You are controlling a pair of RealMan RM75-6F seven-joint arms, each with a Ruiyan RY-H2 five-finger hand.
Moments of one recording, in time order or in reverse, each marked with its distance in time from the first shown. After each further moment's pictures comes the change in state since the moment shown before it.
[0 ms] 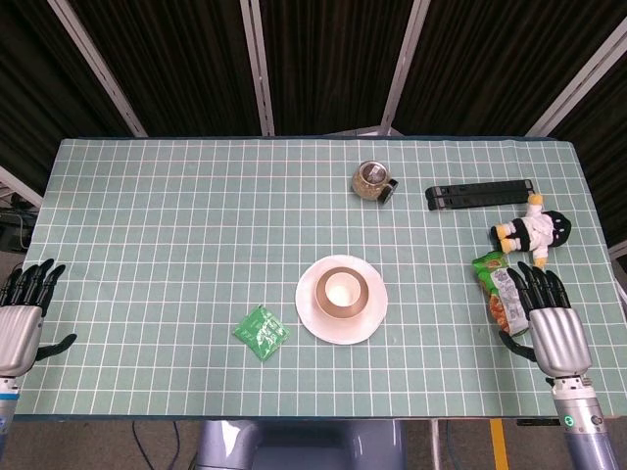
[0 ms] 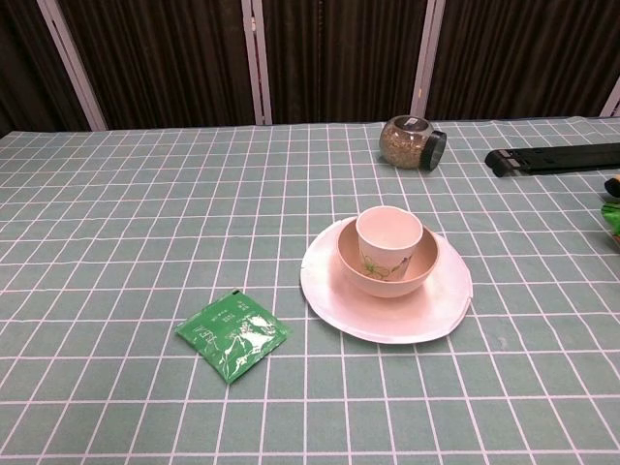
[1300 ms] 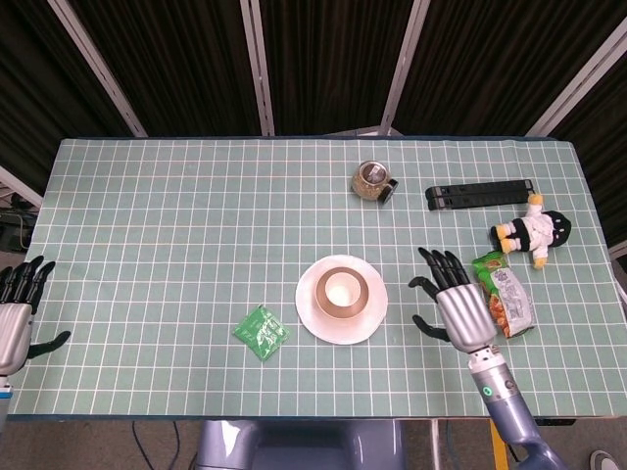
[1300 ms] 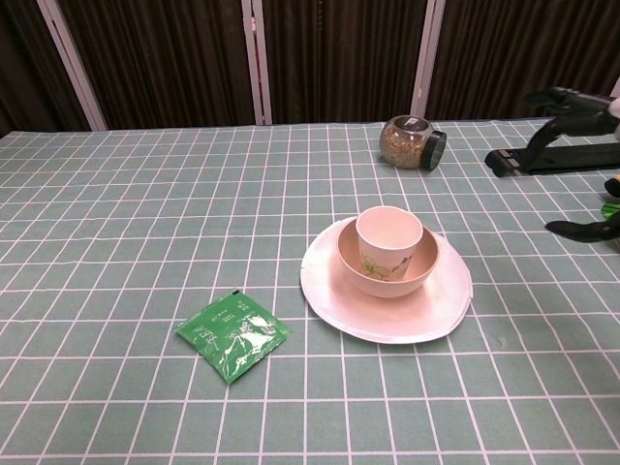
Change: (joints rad) left arm 0.005 0.016 -0.013 -0.004 -0.020 0.006 -0.036; right arm 0.186 -0.181 0.066 -0.102 -0.022 -0.163 -0.113
